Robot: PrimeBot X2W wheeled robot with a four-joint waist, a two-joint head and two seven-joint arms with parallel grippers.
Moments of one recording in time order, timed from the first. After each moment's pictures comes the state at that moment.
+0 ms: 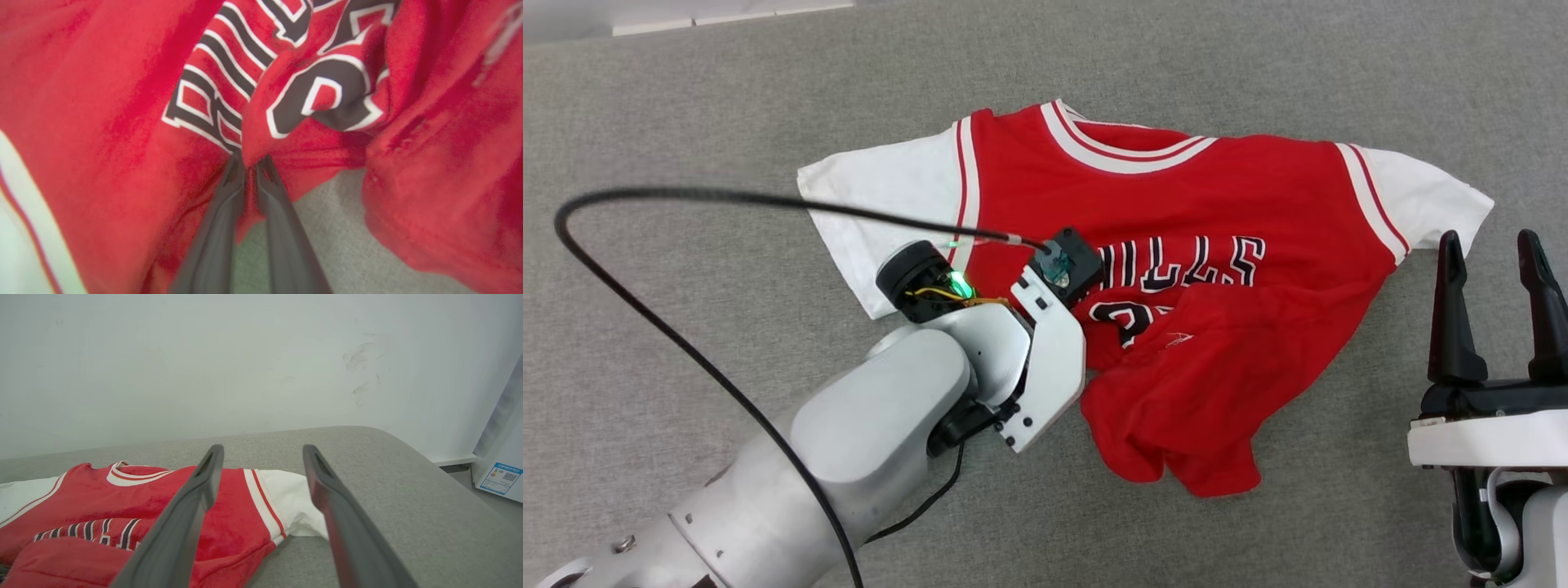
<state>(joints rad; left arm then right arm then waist) -0.87 0.34 -0.99 0.34 -0.64 -0.13 0.59 -0.17 -0.05 -0.14 -0.05 0.14 0.13 -0.23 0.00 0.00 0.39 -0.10</state>
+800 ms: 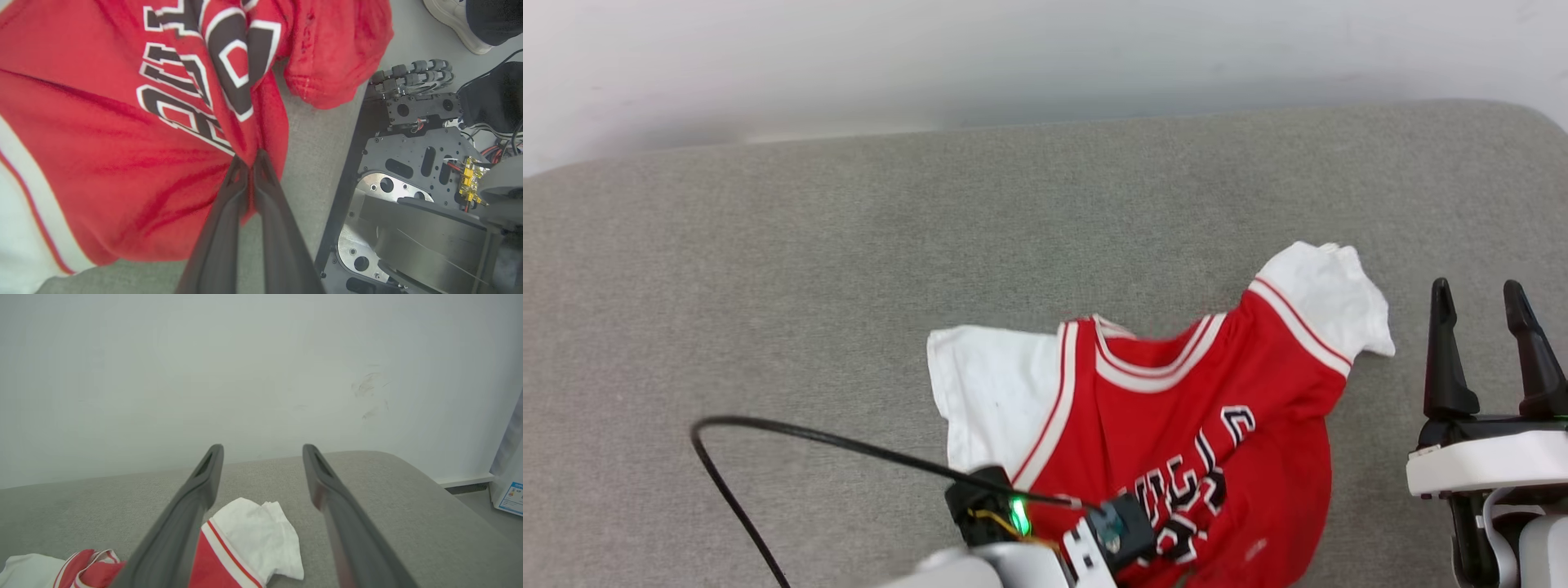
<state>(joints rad) -0.62 0.43 -1.25 0.09 -0.68 -0.12 0.50 -0.12 -0.05 -0.16 0.02 0.15 0.13 -0.19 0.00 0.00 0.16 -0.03</state>
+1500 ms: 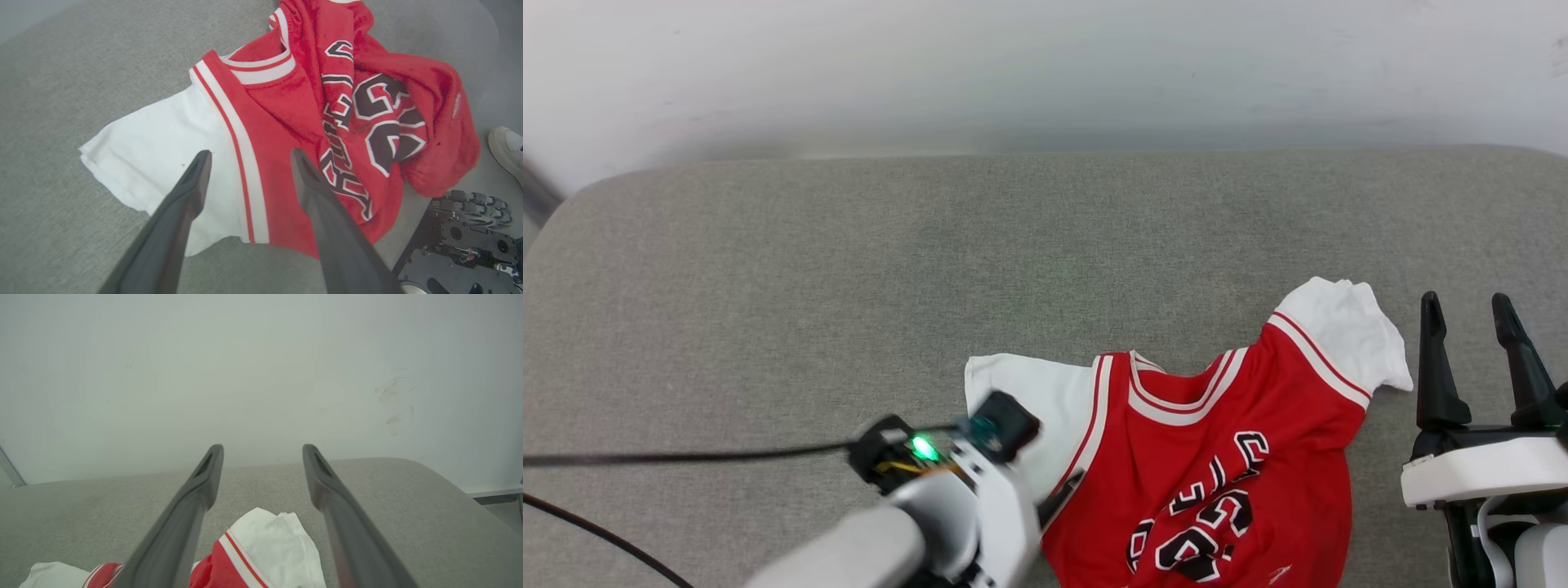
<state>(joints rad) -0.51 0.48 -1.04 0.09 -0.72 0.04 0.25 -0.11 -0.05 -0.15 0.02 0.15 0.13 -0.17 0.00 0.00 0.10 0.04</state>
